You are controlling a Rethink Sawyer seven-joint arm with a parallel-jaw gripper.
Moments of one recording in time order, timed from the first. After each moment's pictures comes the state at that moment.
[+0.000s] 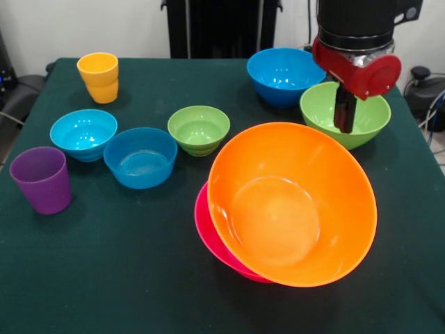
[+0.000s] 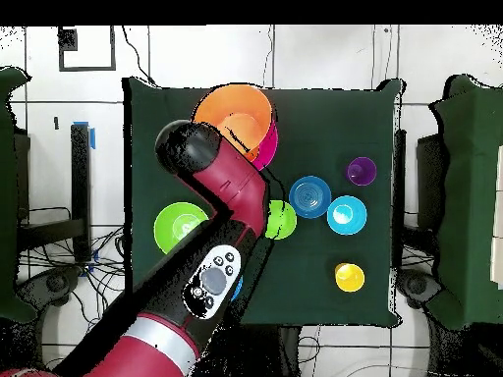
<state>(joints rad) 0.29 -0.31 -0.59 1.41 1.05 0.75 2.24</state>
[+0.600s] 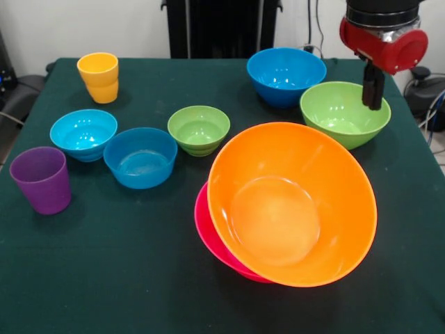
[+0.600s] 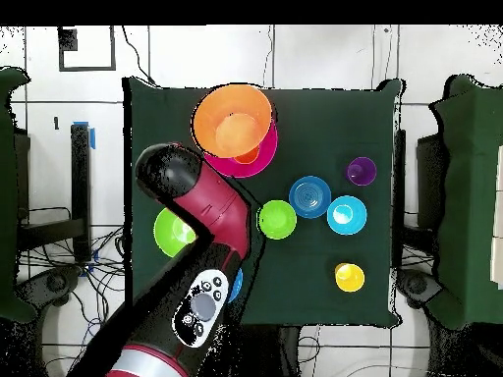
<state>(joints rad) 0.32 -0.44 -0.48 1.55 1.02 0.67 2.24</state>
